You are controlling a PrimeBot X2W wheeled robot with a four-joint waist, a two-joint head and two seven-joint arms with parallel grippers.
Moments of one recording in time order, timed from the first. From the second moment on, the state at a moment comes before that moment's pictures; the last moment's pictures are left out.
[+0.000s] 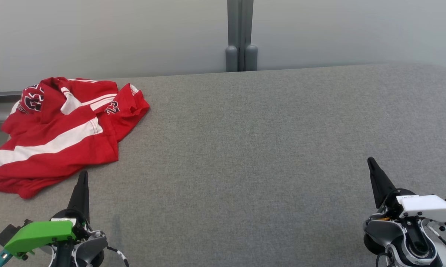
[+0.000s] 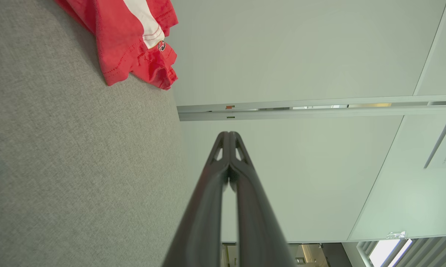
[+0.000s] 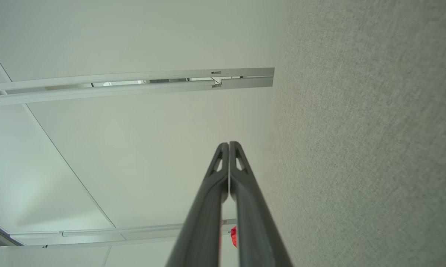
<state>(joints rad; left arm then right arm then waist) -0.10 0.05 0.12 0.24 -1.61 -0.13 0.11 -0.11 -0.05 -0.11 0.24 1.61 0.13 0.11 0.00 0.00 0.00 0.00</state>
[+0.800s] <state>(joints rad) -0.06 0.04 0.10 0.29 -1.61 -0.13 0.10 -0.06 -0.04 -0.11 0.29 1.61 0.13 0.10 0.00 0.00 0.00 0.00</state>
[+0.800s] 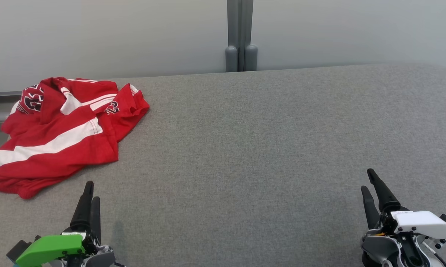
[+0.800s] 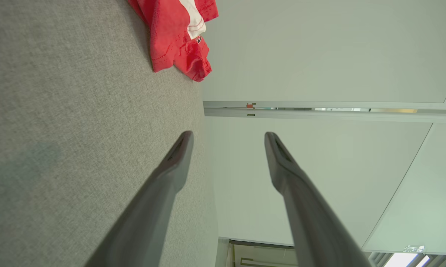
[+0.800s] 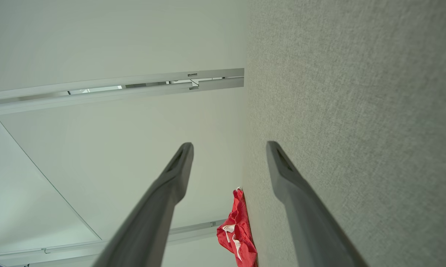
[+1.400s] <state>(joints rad) -0.06 0.04 0.03 0.20 -1.35 -0.09 0.02 -0.05 -0.04 -0.11 0.21 1.34 0.13 0.02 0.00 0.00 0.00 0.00</state>
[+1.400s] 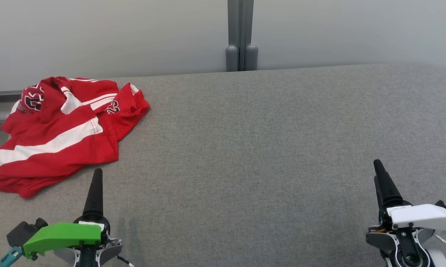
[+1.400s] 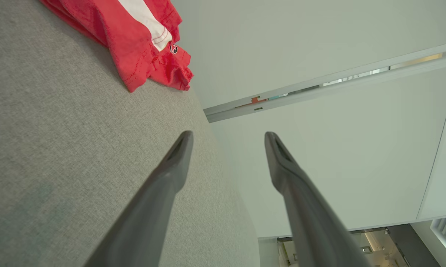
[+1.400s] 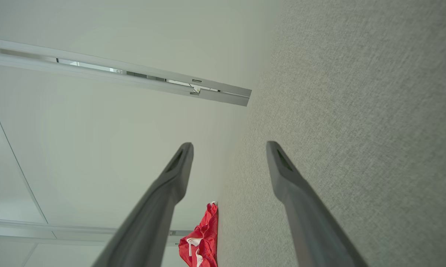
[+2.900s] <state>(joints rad) -0.03 0.04 -0.14 0.19 -0.57 0.00 -0.13 -0.02 -0.04 -0.01 0.15 0.54 0.13 -0.13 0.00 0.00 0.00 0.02</state>
